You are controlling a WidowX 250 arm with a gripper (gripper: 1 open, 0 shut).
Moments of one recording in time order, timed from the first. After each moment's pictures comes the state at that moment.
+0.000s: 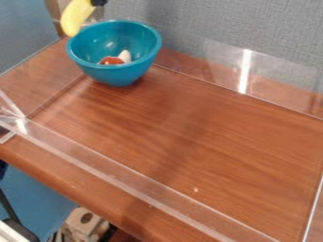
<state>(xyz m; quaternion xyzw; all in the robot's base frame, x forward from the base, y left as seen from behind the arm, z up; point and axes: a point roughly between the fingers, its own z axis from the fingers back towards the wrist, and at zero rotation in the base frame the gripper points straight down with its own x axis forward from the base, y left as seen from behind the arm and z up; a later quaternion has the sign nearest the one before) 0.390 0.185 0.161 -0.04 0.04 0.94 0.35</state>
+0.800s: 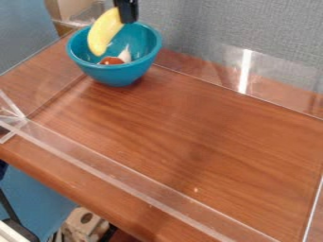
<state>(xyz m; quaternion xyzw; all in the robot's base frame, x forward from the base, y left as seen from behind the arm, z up) 0.382 0.124 0.138 -0.02 0.03 0.93 0.36</state>
